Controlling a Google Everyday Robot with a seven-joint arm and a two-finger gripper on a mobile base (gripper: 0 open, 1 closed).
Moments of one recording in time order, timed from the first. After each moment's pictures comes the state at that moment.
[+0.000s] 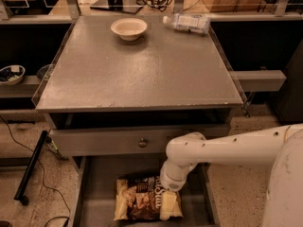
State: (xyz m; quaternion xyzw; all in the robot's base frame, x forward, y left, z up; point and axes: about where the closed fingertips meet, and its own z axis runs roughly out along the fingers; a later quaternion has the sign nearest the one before) arm 0.436 -0.046 0.461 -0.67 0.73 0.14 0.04
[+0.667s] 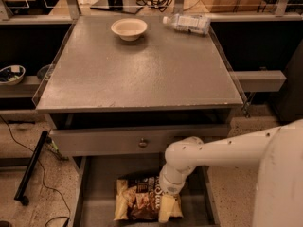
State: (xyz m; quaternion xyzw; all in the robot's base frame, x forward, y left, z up) arm 0.433 -0.045 0.440 -0.67 0.73 0.15 0.04
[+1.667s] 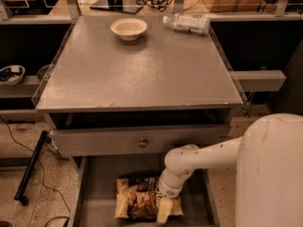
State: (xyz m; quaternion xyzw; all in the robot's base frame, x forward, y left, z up) arm 0.438 -0.040 0.383 -0.65 0.74 0.17 0.03
